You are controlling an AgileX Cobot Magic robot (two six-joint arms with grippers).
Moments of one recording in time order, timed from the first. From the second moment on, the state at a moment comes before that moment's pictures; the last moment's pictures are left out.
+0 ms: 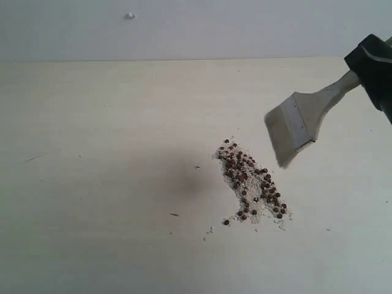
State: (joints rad) left arm 0.00 0.28 0.00 0.17 0.08 -0.92; right arm 0.36 1.43 -0.26 0.32 -1.20 0.42
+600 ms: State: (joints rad) left arm 0.00 0.28 0.00 0.17 0.08 -0.92; right arm 0.38 1.39 -0.34 0.13 -1.15 0.47
